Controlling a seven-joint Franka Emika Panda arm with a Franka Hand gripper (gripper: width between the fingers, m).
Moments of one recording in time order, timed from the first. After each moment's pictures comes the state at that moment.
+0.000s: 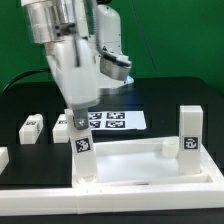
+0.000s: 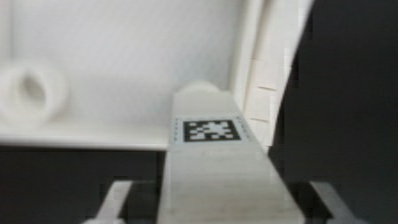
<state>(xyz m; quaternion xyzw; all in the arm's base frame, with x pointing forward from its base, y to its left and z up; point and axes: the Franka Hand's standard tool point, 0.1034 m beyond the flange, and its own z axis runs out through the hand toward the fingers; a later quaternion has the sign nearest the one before) 0.632 -0.051 0.118 -0.71 0.70 0.01 0.08</state>
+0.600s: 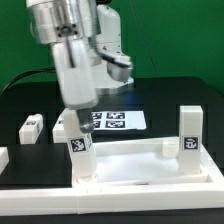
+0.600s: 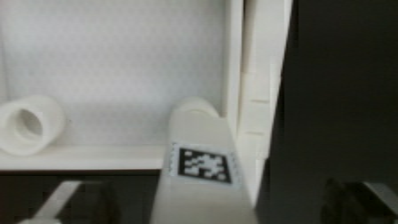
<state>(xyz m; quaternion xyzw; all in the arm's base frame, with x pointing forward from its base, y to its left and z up) 0.635 -0.040 0.119 -0.77 0.63 -0.01 0.07</state>
